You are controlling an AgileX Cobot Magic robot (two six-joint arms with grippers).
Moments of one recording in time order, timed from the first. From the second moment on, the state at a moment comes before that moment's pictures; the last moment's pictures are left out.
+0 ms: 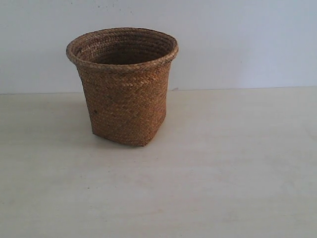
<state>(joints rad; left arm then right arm) -0.29 0.31 -0.38 -0.73 0.22 0.67 0.15 0.01 0.00 1.75 -0.03 -1.25</state>
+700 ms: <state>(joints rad) -0.02 0.00 0.00 -0.73 -0.08 0.76 0.15 0.00 0.00 1.75 -0.03 -1.25</state>
